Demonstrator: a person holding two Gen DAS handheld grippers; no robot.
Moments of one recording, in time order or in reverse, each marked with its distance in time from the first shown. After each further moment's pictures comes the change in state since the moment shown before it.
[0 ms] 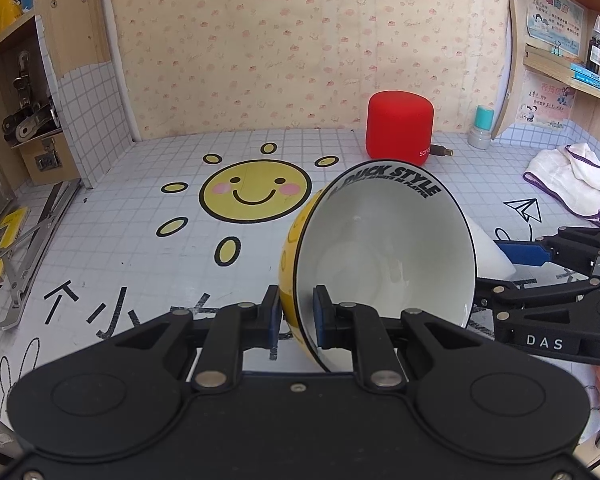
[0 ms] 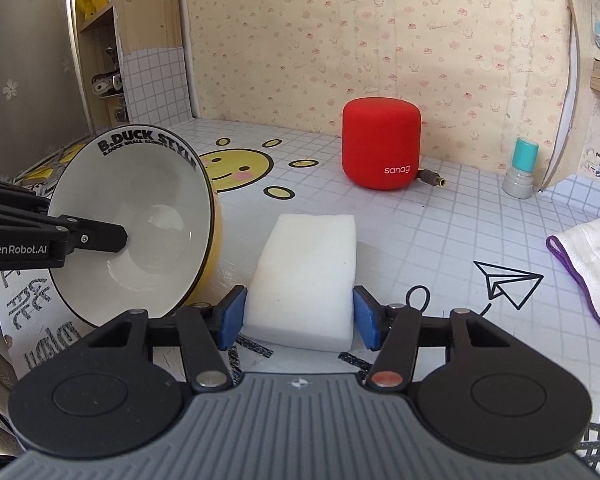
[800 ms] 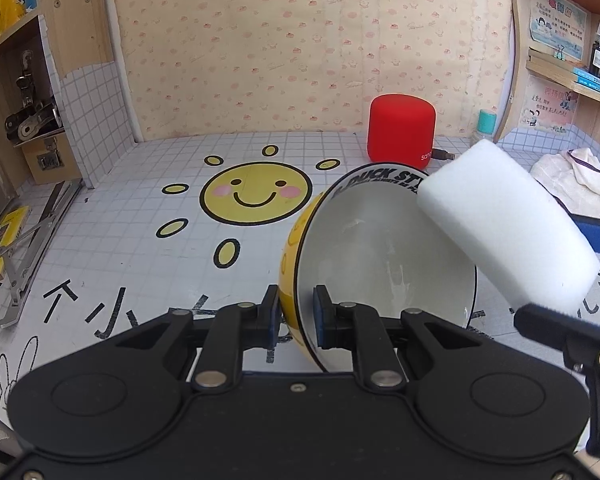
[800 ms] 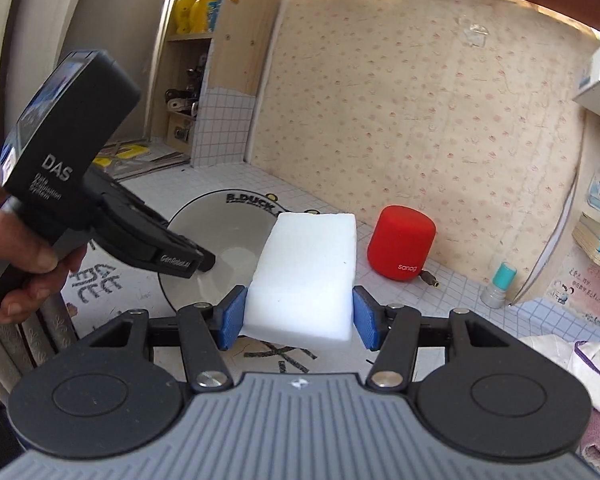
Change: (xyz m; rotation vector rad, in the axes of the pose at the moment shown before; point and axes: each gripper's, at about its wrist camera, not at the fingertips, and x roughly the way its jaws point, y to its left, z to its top) left arm 0.002 0.000 0.001 -0.013 -0.006 0.002; right arm -0.082 0.060 0.004 -0.356 -0.144 -0.027
